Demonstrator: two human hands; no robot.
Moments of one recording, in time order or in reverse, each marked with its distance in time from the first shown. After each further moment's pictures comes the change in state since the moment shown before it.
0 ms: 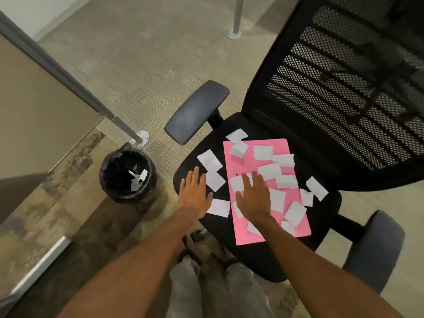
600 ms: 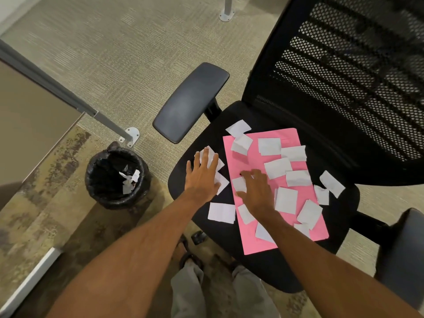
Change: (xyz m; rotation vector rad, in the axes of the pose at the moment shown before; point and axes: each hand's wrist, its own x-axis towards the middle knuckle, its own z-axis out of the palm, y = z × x) left_hand 0.089 -0.003 0.033 0.083 0.034 0.166; right_hand 0.050 0.009 0.045 0.026 0.035 -0.016
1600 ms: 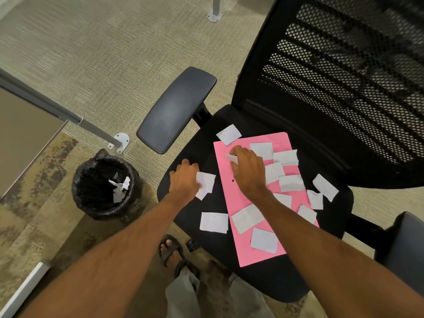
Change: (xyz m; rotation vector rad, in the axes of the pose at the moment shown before) left_hand 0.018 -0.008 -0.031 -0.134 -0.067 -0.142; right_hand 0.059 -0.020 -0.050 0.164 0.255 -0.117
